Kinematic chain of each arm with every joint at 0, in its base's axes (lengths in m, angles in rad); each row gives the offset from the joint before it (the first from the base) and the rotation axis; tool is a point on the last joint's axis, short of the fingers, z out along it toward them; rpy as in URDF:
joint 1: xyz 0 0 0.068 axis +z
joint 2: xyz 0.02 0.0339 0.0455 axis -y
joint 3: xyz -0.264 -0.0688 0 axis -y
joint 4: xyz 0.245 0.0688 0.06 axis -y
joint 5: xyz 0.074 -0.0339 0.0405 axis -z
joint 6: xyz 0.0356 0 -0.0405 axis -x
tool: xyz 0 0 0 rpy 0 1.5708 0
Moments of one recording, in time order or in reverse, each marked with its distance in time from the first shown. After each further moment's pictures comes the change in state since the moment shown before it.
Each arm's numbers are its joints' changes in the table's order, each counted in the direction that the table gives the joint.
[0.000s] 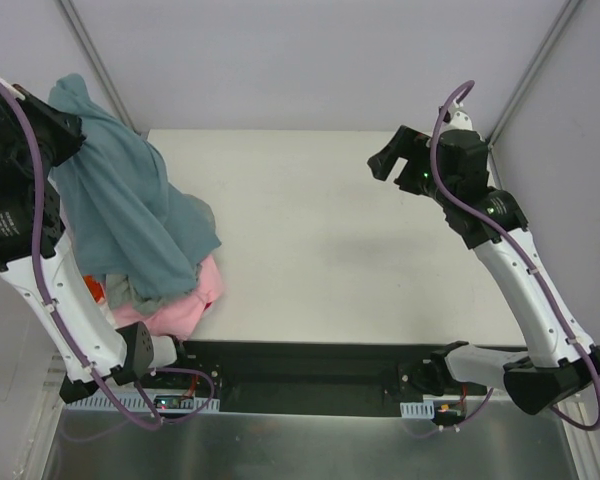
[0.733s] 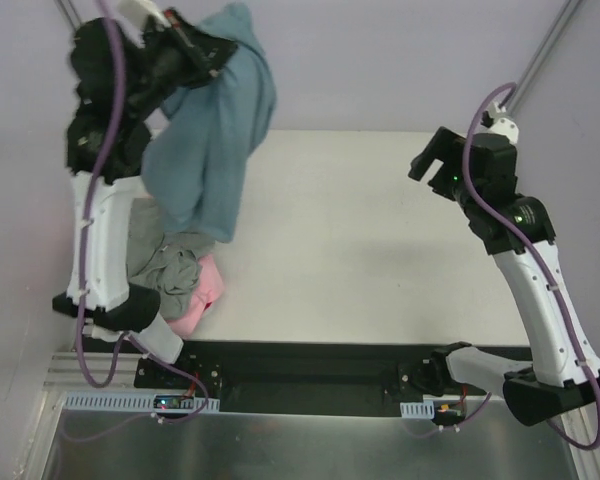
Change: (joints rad) left arm -0.594 -0.241 0.144 0.443 0.130 0.169; right arm -0.067 0.033 0.048 -0.146 0.205 0.033
